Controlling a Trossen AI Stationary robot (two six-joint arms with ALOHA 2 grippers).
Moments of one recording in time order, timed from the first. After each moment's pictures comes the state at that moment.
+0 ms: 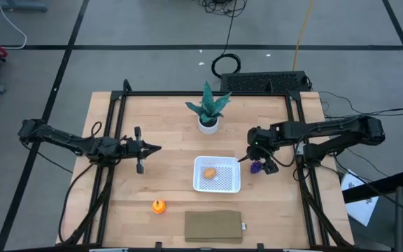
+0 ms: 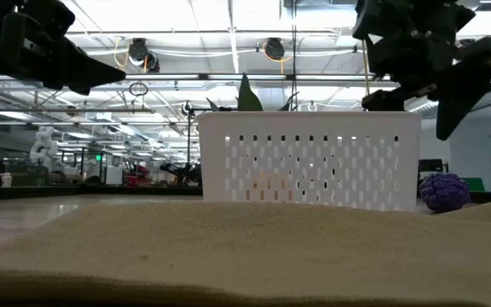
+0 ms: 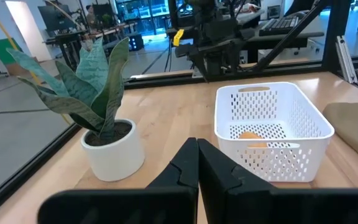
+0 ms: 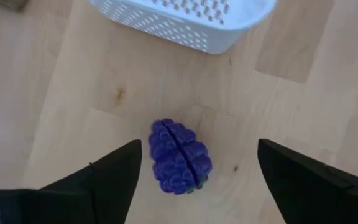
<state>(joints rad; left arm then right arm) -0.22 0.51 0.11 0.31 -0.34 0.10 -0.06 1.22 0.78 -0.82 -0.20 -0.31</state>
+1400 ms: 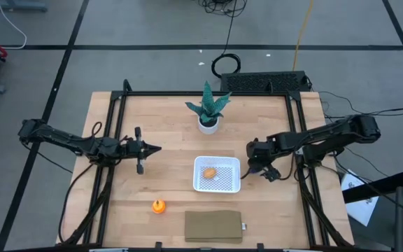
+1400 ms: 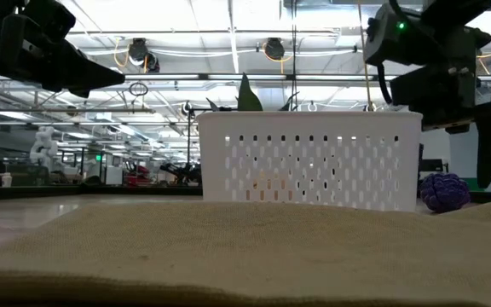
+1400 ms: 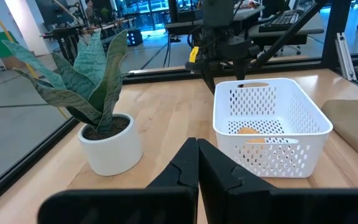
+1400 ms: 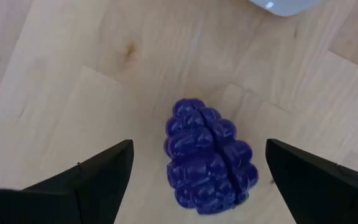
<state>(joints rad) -0.22 0.51 0.11 0.29 -0.34 0.08 0.05 1.30 0.64 -0.67 -0.15 -0.39</state>
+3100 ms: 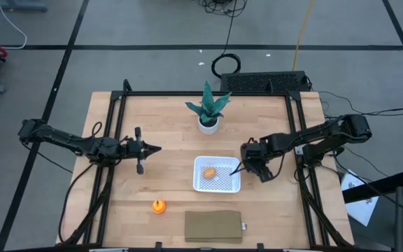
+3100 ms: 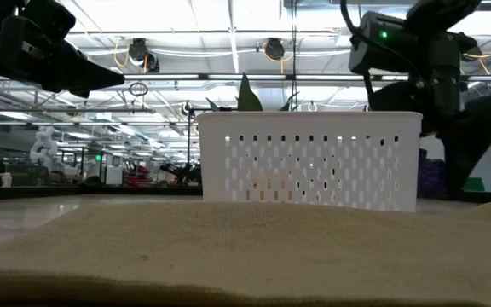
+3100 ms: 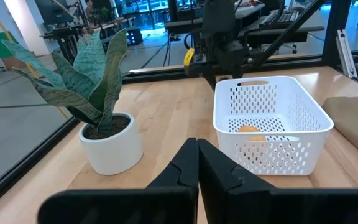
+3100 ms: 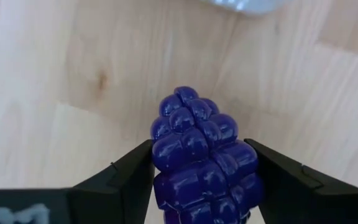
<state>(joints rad) -0.22 0.51 0.11 0.28 -0.34 0.09 0.05 1.42 0.71 -0.66 -0.13 -0.22</state>
